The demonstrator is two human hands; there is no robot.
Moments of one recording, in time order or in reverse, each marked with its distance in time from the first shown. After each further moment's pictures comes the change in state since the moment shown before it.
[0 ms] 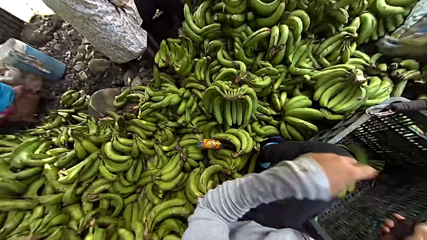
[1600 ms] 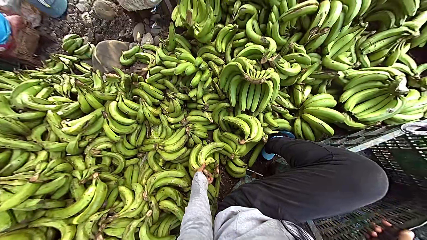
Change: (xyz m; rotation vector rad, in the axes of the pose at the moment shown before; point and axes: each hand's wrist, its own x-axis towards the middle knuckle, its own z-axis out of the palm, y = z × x) left_hand -0.305 -0.244 0.208 -1.390 1.222 -1.857; right_hand 0.021 -0.002 0.005 -0.203 0.016 0.059
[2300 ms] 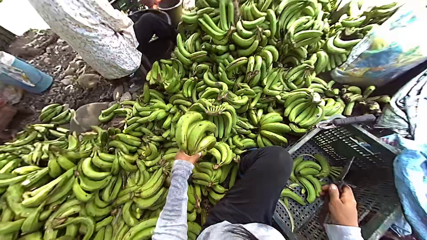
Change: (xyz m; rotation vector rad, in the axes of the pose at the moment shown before) left_hand -0.260 0.153 0.117 0.950 -0.071 0.901; right_hand -0.036 -0.058 0.047 -0.427 -0.190 -0.597
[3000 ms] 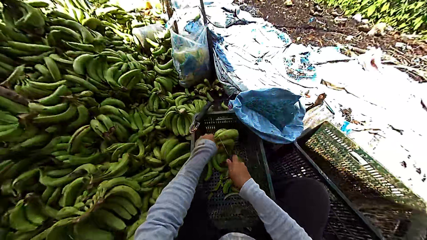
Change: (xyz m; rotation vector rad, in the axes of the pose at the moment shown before) left_hand -0.210 0.274 0.321 1.157 -0.615 1.098; right_hand 0.018 -0.035 -0.042 -0.265 -0.086 0.471
